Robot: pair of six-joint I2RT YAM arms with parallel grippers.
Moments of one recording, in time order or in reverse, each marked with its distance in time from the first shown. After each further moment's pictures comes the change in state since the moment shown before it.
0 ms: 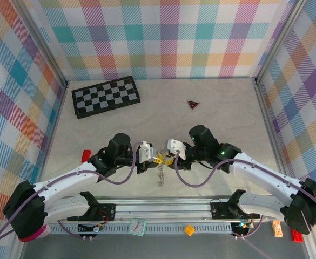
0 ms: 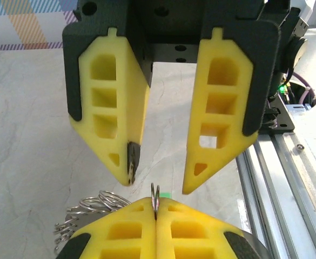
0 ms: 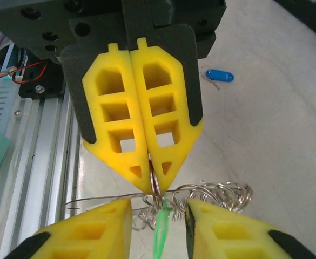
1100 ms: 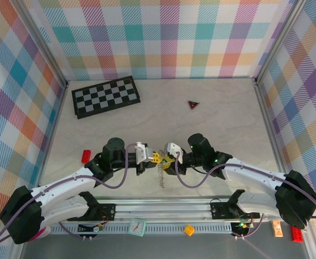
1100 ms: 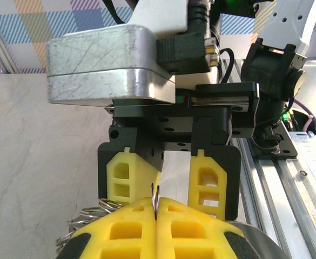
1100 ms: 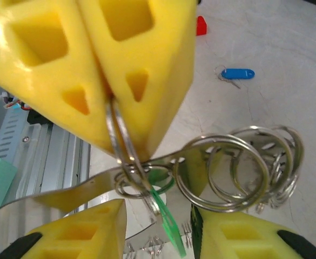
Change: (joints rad) left arm 0.000 -0.068 -0.093 0.174 -0.011 -0.108; right arm 0.004 0.079 -0.230 0.433 -0.099 0.221
